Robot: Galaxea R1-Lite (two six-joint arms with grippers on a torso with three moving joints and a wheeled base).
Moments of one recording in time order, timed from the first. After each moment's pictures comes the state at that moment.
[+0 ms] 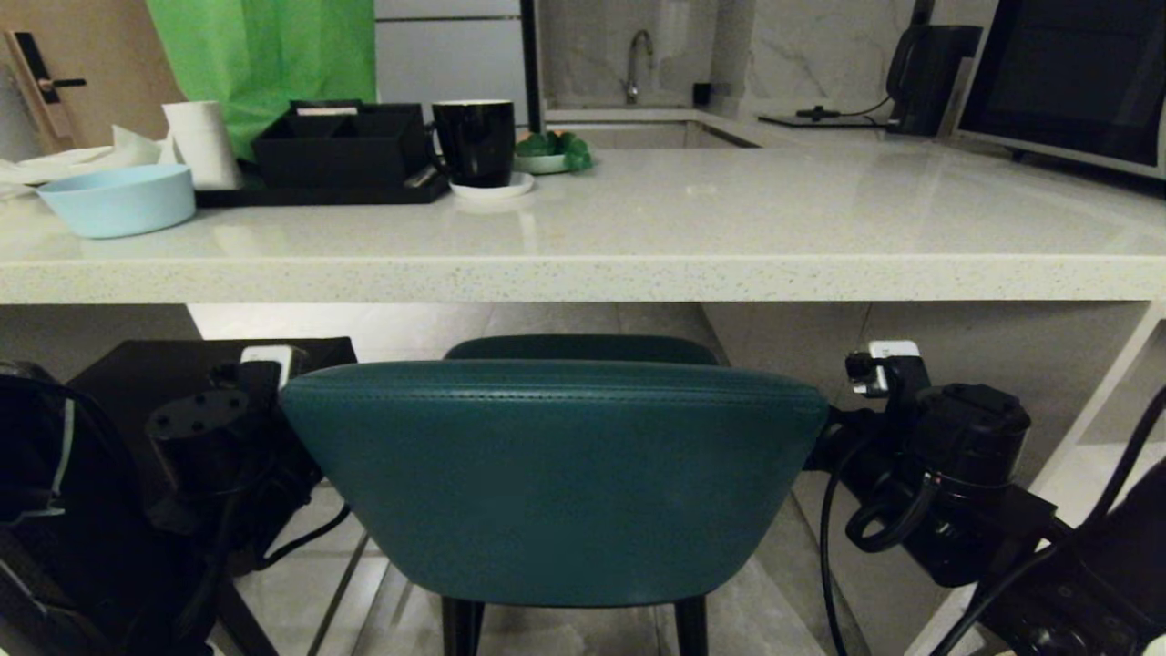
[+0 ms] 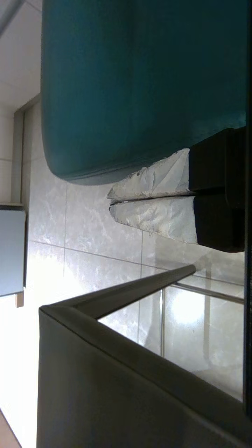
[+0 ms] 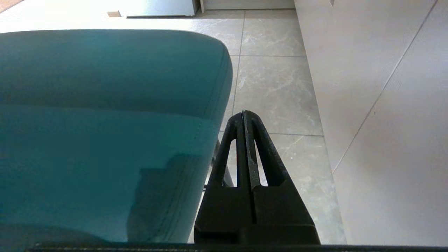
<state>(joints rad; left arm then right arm) -0.20 1.98 -0.40 -1.52 0.17 -0.04 0.46 1.91 -0.46 -1.34 -0.32 0.08</state>
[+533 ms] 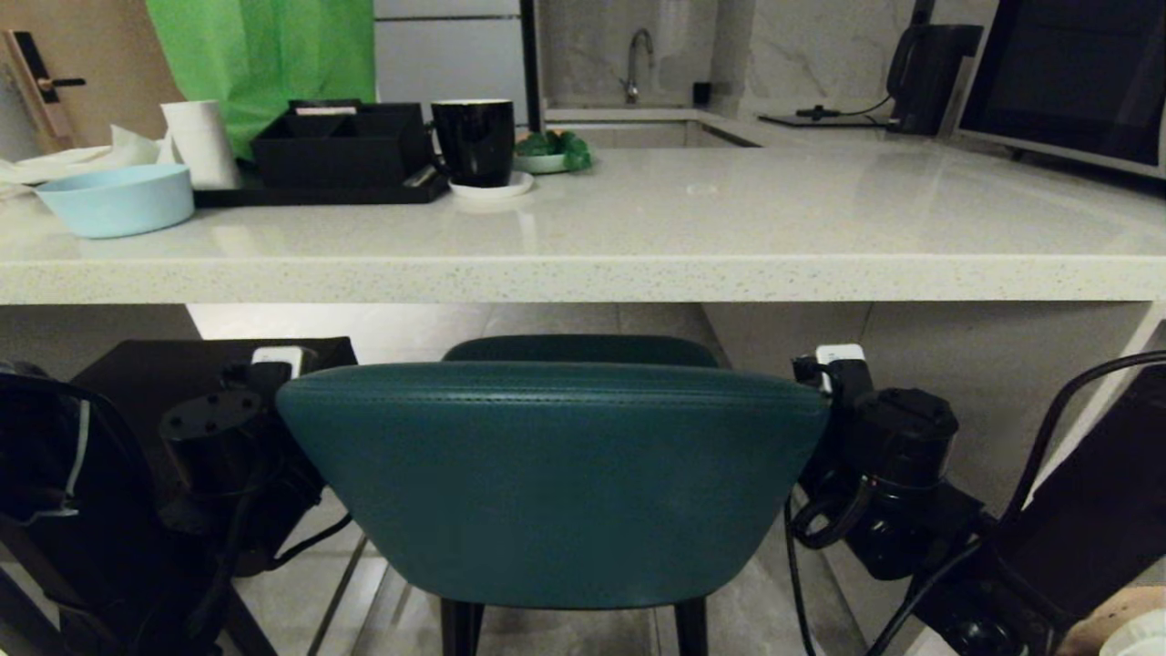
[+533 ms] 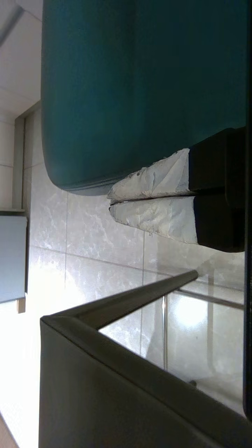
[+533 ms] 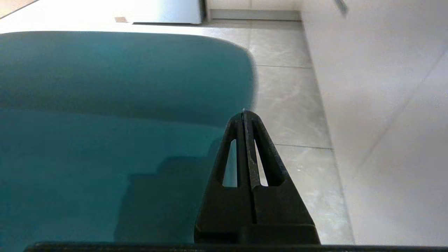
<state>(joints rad) -0.23 1.99 -0.40 -1.52 0.17 -0.05 0.55 2.02 -0.55 -1.39 -0.36 0.06</state>
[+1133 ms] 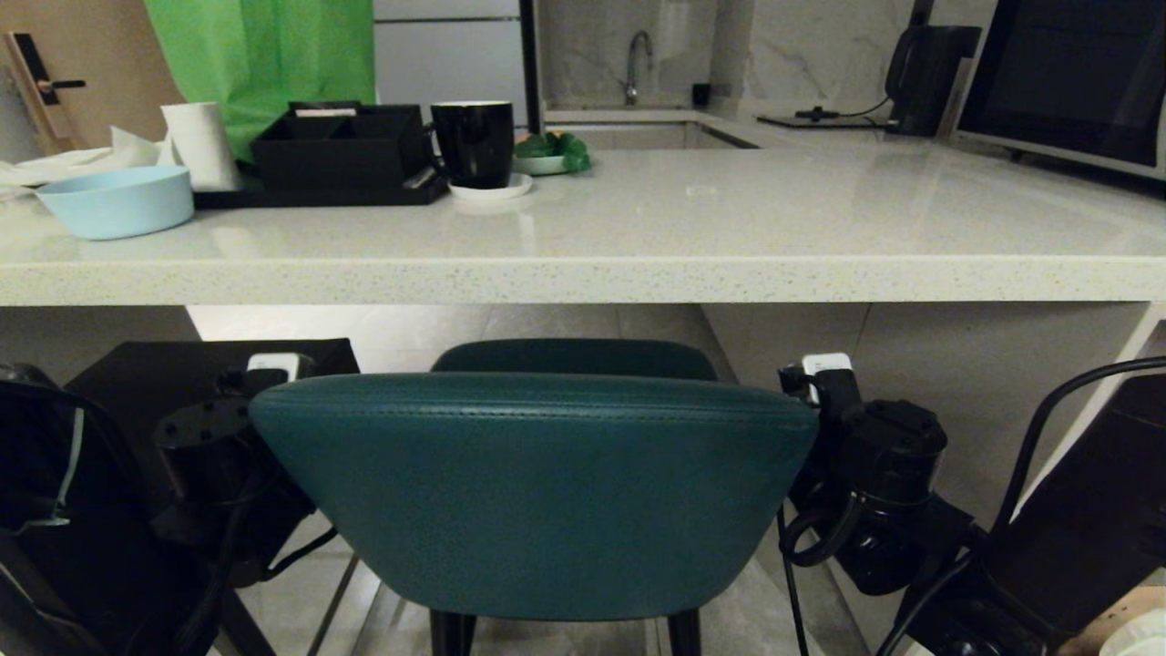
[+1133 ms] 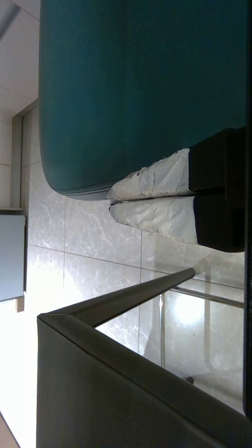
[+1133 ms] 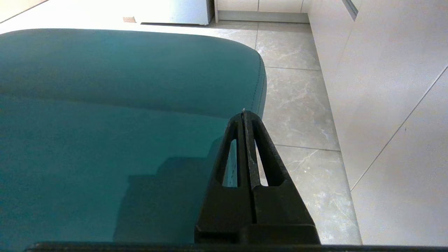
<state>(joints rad) -0.25 1.98 -0.35 -1.52 0.17 -0.04 0.60 2.04 -0.54 -1.40 -0.38 0.06</state>
